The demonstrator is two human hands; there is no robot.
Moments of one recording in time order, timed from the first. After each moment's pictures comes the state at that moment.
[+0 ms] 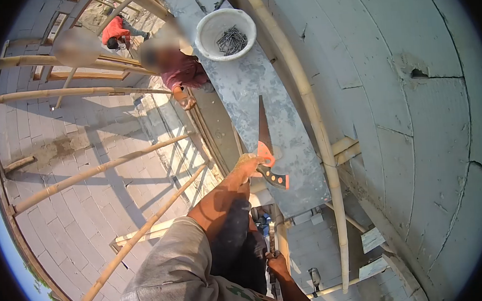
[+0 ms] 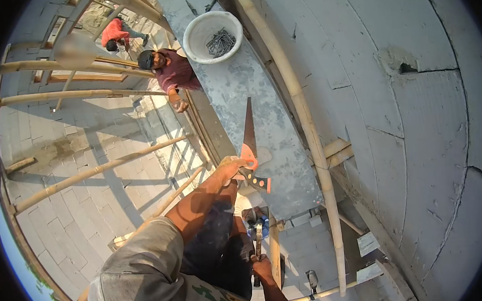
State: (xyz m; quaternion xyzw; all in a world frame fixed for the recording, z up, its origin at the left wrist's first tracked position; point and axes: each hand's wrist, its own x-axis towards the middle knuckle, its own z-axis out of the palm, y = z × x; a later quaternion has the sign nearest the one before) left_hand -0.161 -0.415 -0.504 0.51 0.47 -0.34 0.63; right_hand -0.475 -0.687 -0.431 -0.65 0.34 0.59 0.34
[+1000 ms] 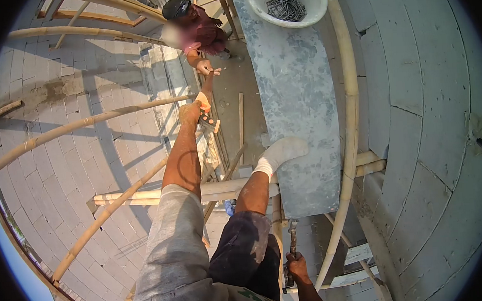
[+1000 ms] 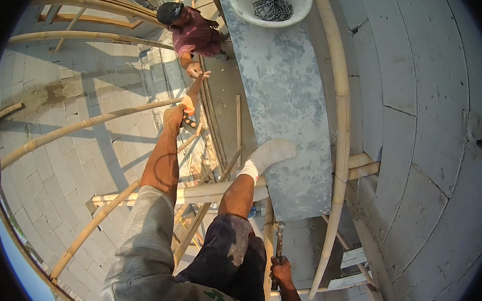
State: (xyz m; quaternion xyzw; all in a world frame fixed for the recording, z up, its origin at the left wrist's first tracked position) left_hand -0.231 -0.142 -0.647 0.61 0.66 -0.08 0.43; right_hand -0.375 -0.699 -0.426 -0.64 0.39 0.59 0.28
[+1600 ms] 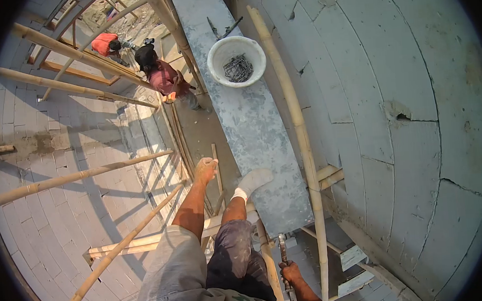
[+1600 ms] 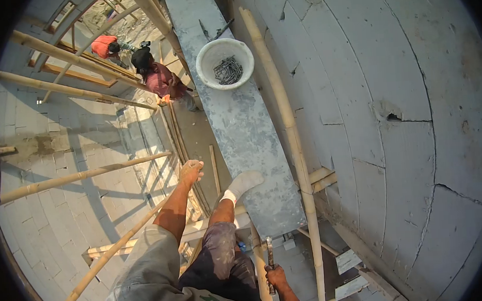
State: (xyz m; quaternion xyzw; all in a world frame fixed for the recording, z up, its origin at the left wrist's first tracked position) left_hand -0.204 -0.264 -0.550 0.61 0.53 -0.14 0.57; right_hand -0.365 -0.697 -0.374 -0.68 0.37 0.56 0.28
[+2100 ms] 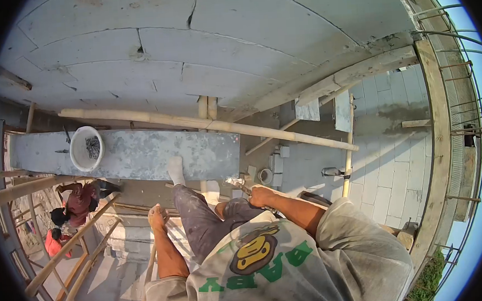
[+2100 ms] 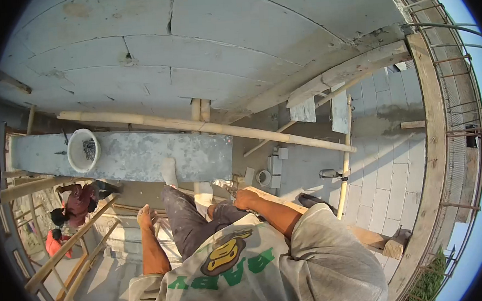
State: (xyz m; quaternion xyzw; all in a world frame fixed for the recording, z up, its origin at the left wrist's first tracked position) left_hand -0.254 -0.313 -0.419 0.67 0.36 -0.35 0.55; right_hand -0.421 -0.694 -0.281 -0.77 0.28 0.52 0.24
